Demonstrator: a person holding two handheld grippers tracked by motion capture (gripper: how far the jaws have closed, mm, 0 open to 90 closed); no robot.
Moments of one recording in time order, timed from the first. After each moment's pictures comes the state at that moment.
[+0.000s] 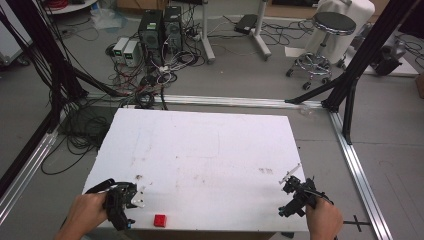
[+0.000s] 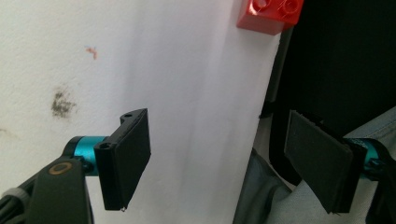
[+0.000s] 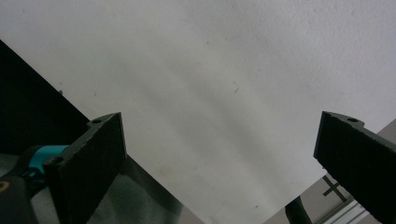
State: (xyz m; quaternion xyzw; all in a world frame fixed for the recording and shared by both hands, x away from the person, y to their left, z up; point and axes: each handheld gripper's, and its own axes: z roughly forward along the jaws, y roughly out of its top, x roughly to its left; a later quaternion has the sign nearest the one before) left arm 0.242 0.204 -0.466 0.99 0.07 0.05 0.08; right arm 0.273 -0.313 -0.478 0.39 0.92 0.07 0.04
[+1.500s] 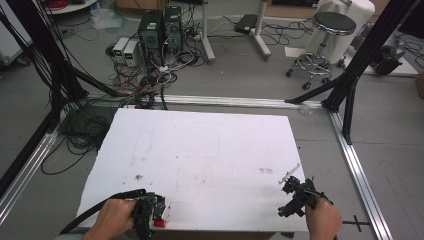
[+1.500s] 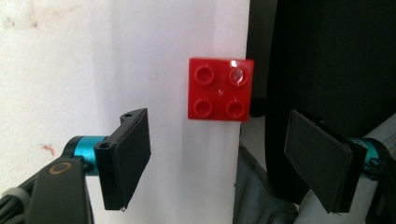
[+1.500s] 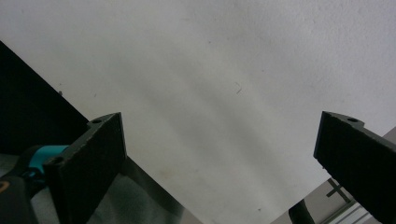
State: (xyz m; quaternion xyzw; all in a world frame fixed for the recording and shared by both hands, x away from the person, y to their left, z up) left arm 0.230 0.135 -0.494 1.00 0.00 0.03 0.04; right arm 0.274 -0.313 -0.482 0.39 0.92 0.07 0.04
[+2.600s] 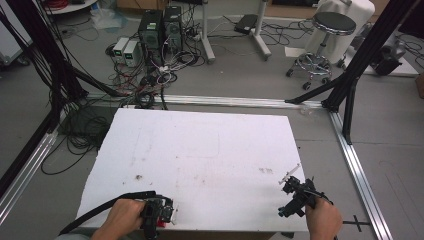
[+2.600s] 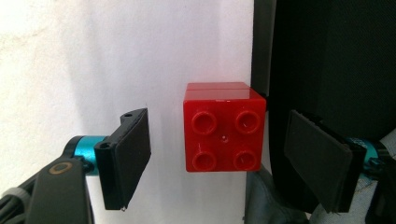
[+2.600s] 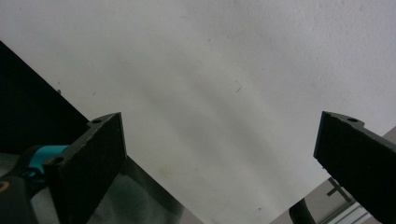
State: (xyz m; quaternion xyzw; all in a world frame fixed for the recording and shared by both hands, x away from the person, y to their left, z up) left arm 0.234 0.119 -0.517 1.00 -0.03 0.02 0.03; right arm 0.275 -0.314 -0.483 0.39 0.92 0.07 0.03
